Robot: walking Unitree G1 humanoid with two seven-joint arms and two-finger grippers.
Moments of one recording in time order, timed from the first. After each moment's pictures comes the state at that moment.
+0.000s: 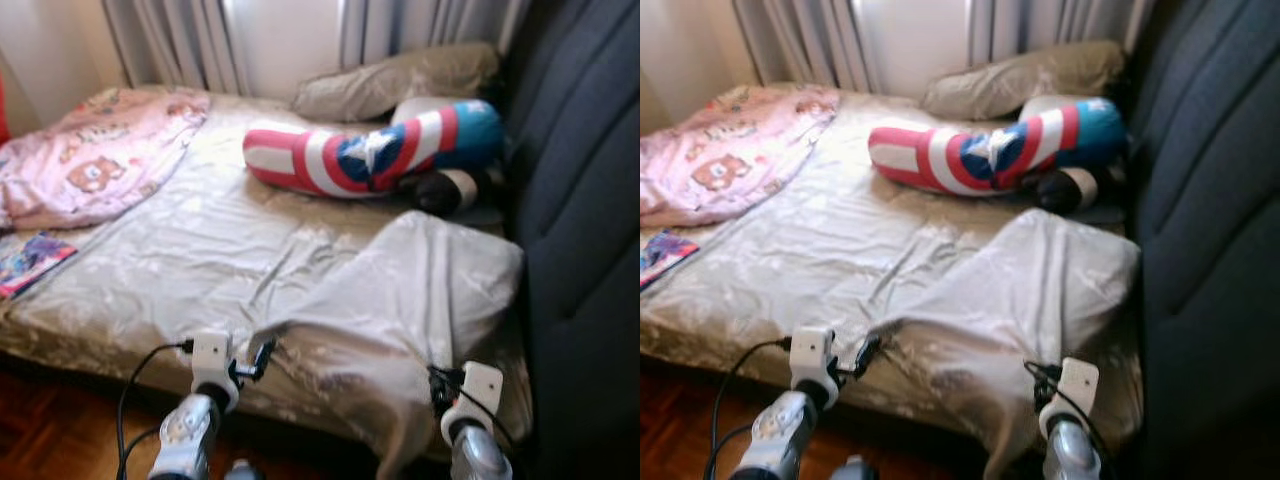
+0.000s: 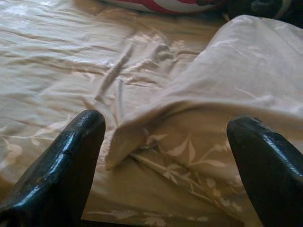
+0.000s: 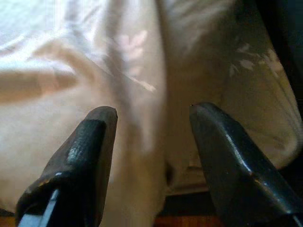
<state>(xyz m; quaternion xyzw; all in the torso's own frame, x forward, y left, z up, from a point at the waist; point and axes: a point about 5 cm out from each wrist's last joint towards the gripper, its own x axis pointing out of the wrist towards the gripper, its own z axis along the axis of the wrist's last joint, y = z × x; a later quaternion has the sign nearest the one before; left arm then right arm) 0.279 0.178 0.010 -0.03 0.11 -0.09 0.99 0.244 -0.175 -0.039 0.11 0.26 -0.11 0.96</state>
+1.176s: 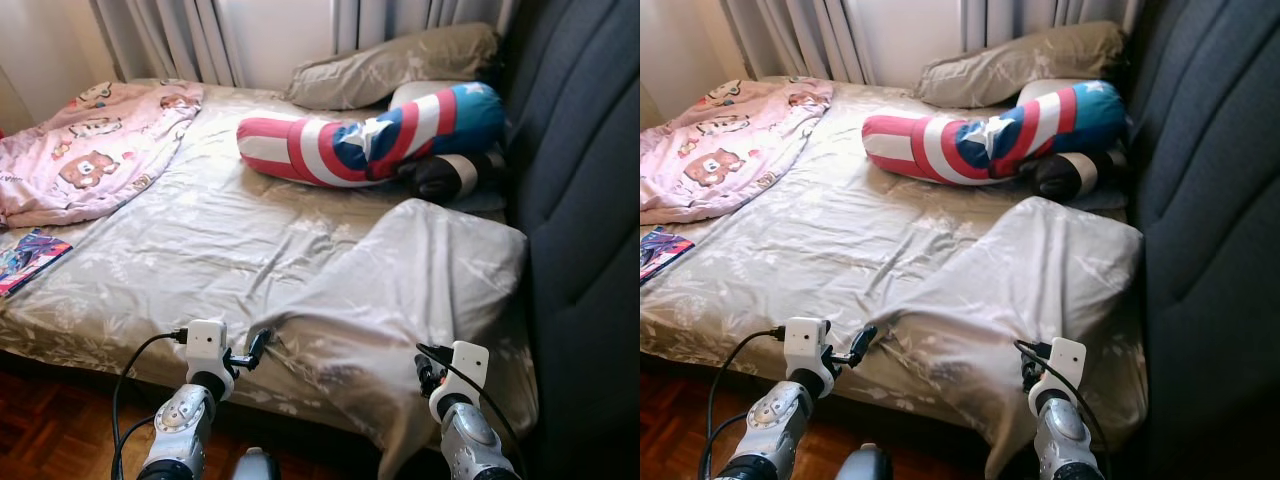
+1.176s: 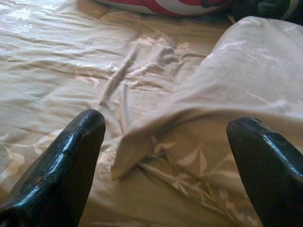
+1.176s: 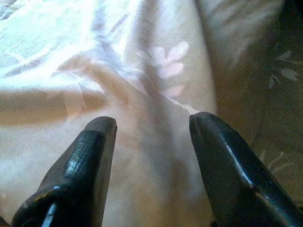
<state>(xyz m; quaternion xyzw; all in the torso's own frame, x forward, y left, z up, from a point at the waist) 0.289 0.184 0.021 -0.03 0.09 -0.08 0.99 0.269 -0.162 -0.025 0.13 0.25 -0.07 0.96</state>
